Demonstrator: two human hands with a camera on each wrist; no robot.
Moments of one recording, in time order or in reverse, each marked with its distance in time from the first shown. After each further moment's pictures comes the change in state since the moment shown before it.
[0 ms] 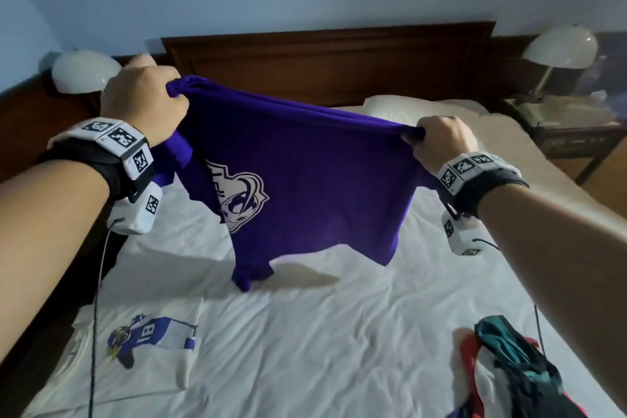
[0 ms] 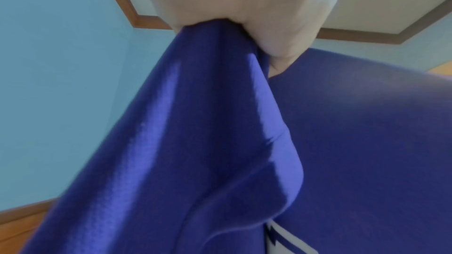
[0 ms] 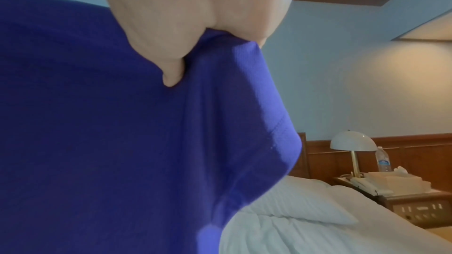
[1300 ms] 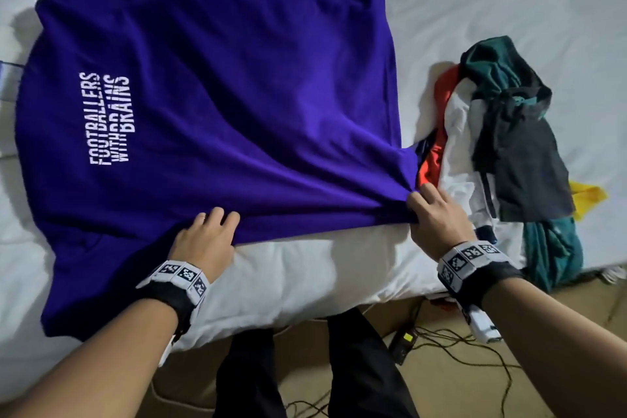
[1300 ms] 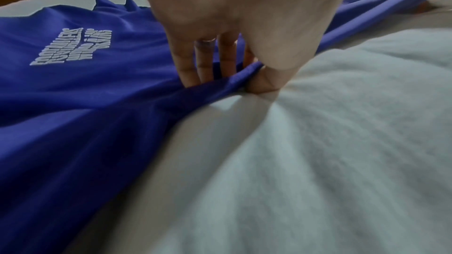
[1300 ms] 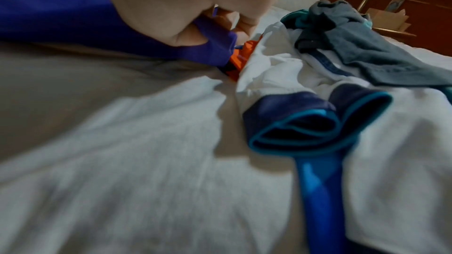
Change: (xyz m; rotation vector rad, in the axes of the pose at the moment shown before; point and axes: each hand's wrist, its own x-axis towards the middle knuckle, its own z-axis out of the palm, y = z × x) left_hand -0.631 0.068 0.216 0.077 -1.168 0.225; right_hand -0.536 0.165 0.245 -0.029 -0.629 -0.085
